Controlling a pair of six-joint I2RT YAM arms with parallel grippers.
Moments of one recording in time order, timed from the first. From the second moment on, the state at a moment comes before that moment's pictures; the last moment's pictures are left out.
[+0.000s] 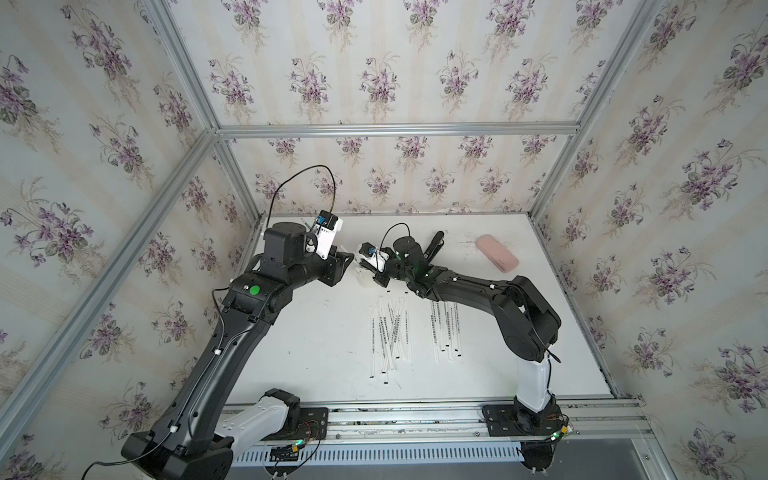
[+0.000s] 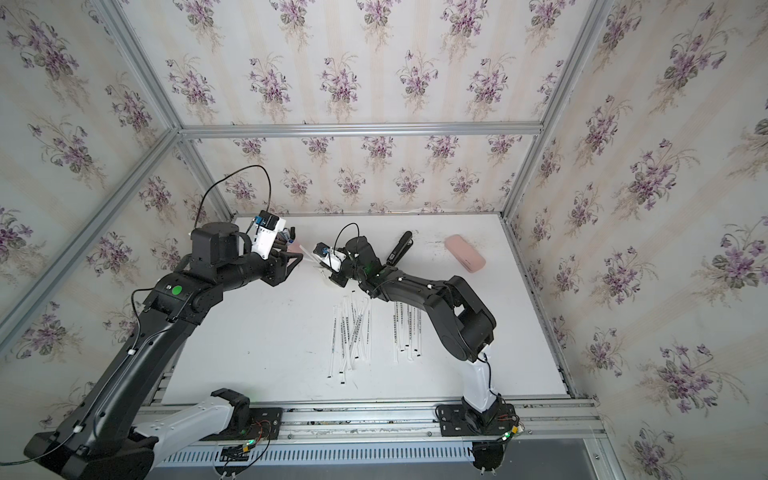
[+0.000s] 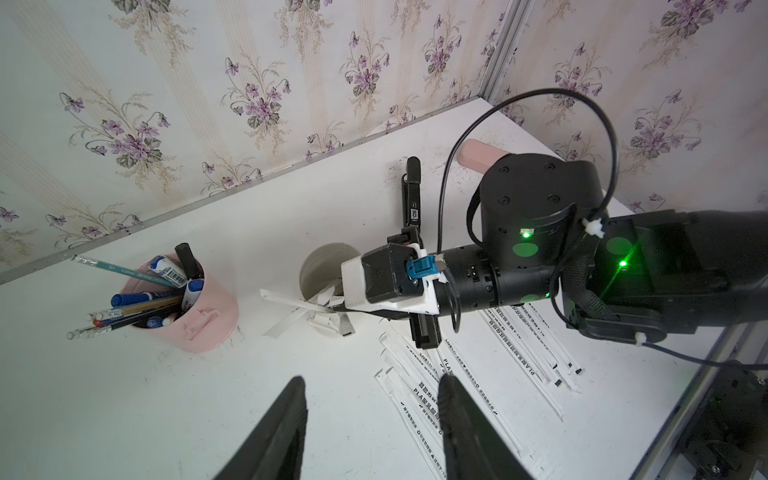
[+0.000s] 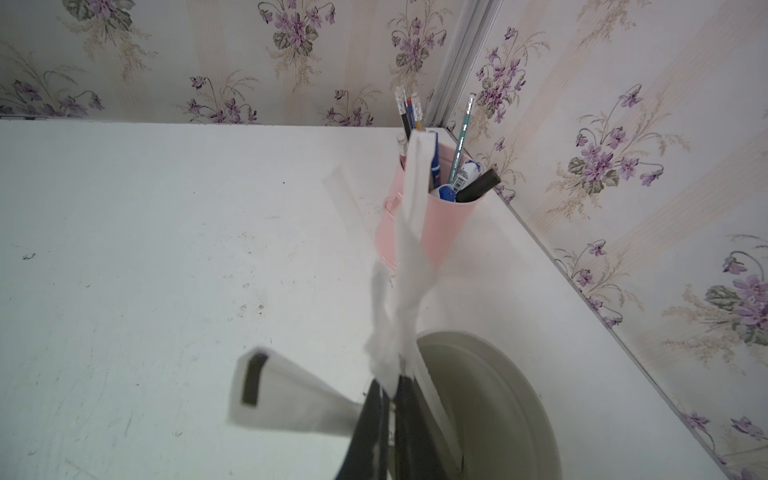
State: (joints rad) left arm -0.32 1.09 1.31 -0.74 0.24 0.04; right arm 0.77 1.97 1.32 0.27 -0.31 -0.40
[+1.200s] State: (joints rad) left arm -0.32 1.06 1.31 -0.74 0.24 0.03; right arm 0.77 1.53 1.46 -0.11 -0.12 -0.18
